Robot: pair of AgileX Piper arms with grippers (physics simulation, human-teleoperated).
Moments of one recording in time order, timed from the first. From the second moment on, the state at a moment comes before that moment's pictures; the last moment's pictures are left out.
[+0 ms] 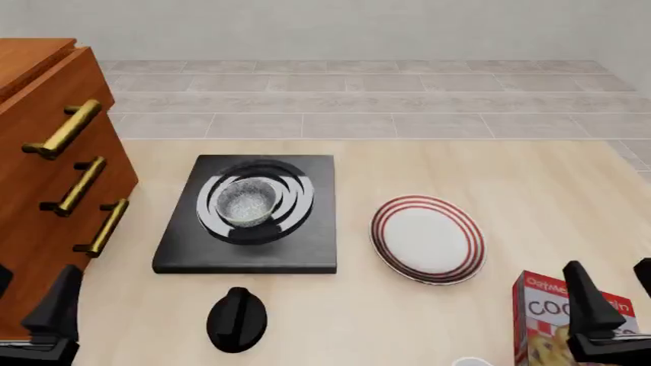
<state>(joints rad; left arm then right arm) 0.00 0.00 0.00 0.00 0.00 0.02 0.07 0.00 -0.06 -0.05</state>
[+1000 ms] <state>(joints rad) -0.01 0.05 0.00 -0.01 0.04 0.28 0.62 -0.57 0.11 0.06</state>
